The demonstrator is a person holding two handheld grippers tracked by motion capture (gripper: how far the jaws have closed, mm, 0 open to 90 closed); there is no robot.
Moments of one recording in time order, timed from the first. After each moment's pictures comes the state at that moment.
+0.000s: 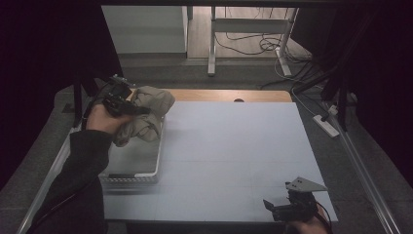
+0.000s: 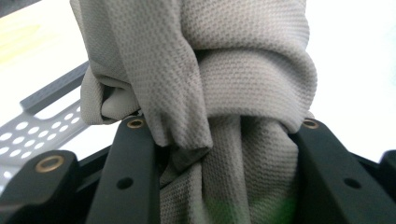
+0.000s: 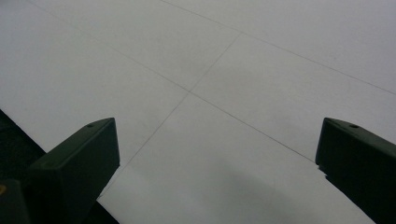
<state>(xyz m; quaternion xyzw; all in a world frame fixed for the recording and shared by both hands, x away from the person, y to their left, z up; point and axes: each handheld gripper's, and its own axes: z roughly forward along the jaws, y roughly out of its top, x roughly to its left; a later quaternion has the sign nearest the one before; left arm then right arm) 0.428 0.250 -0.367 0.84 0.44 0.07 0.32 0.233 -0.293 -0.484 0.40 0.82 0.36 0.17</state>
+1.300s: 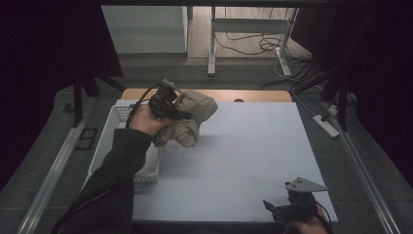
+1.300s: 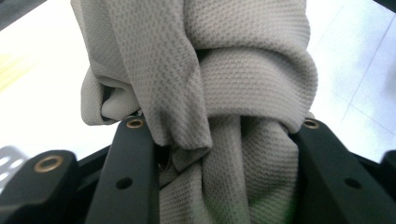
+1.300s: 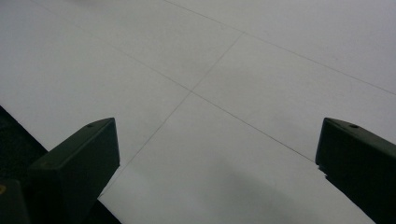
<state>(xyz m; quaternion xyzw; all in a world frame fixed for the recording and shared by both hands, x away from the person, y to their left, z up) 0.439 0.133 -0.371 0.88 0.33 0.05 0.34 0.233 -0.293 -0.484 0.40 0.82 0.36 0.17</state>
